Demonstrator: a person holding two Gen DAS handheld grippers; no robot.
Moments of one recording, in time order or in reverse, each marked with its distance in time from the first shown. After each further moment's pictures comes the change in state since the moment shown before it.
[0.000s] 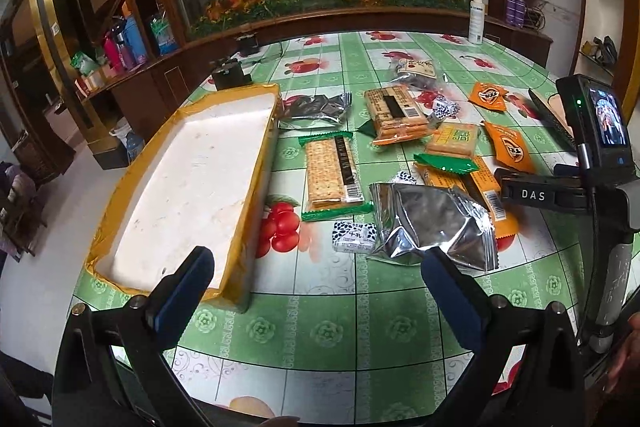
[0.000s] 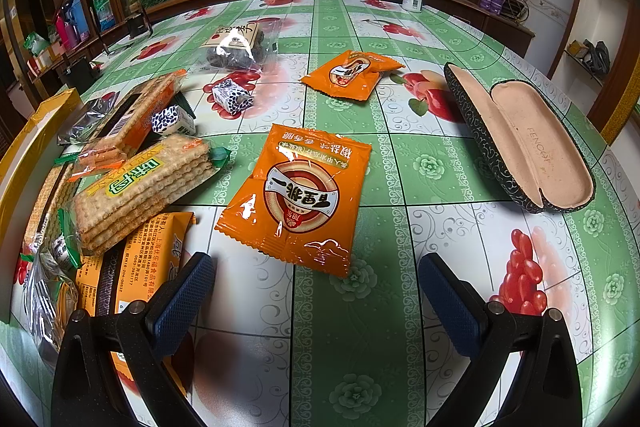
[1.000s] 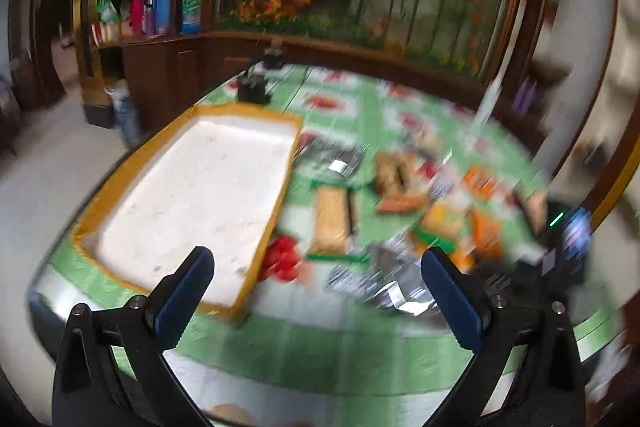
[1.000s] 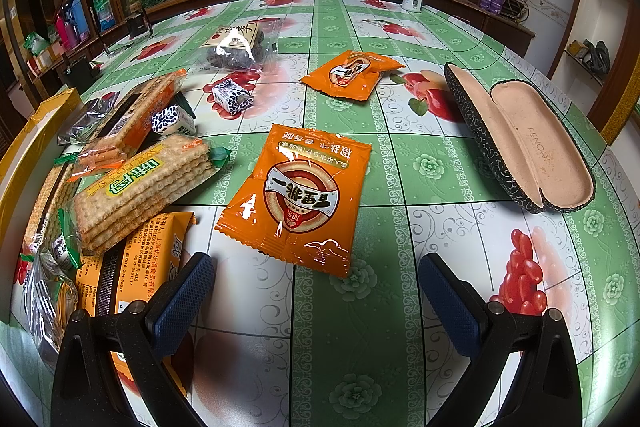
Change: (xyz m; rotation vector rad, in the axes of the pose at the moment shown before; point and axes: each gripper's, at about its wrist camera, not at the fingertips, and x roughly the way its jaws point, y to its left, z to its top) left arm -0.029 0.054 0.009 -0.315 -0.144 -0.163; right arm 0.000 0.000 0.000 0.000 0.000 0.000
